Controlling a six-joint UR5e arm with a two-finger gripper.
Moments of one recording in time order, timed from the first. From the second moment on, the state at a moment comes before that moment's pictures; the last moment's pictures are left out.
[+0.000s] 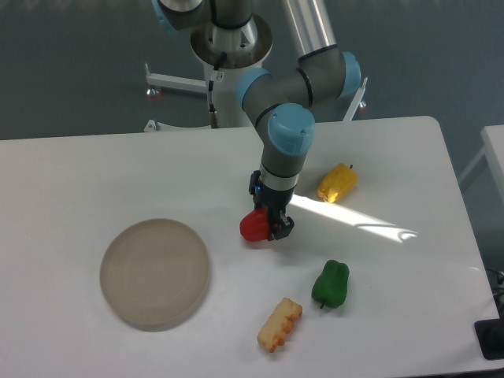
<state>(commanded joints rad) 2.25 -1.97 -1.77 -0.88 1.40 1.55</state>
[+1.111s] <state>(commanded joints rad) 2.25 -1.97 -1.78 -0.88 1.40 1.54</state>
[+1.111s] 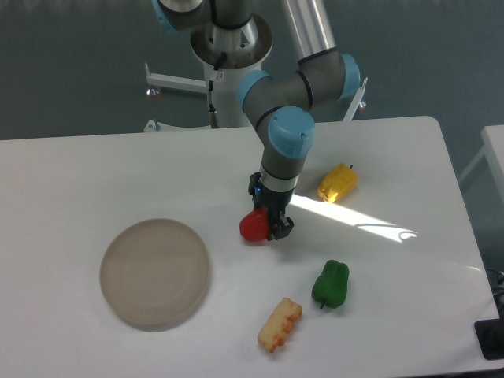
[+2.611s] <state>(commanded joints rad) 2.36 -1.93 -1.62 -0.96 1.41 1.55</state>
